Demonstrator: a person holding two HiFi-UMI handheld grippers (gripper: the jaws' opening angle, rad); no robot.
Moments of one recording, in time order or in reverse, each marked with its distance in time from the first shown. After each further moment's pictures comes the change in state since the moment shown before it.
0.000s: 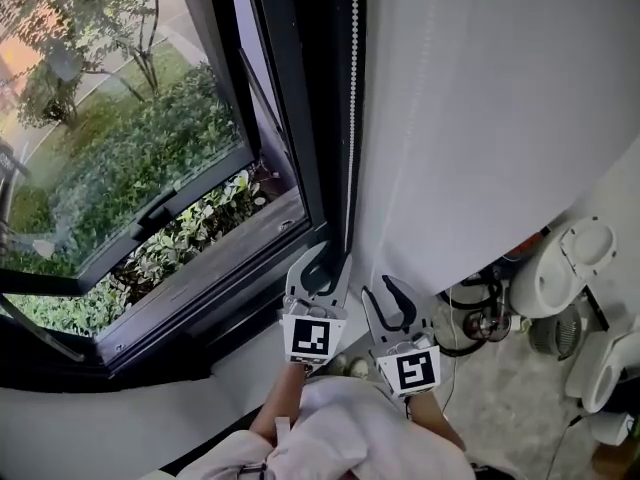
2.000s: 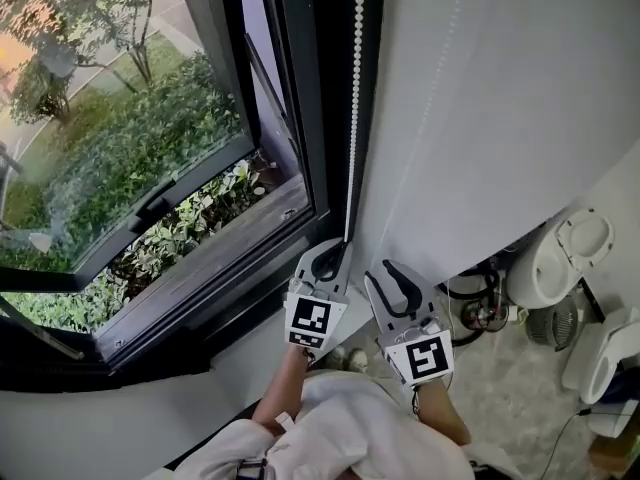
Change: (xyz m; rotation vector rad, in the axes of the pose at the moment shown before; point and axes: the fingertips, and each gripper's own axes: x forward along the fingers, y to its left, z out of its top) left arm 0.008 -0.012 -0.037 -0.124 0.071 -0.135; right arm 0.005 0.007 0.017 -0.045 0.031 0.062
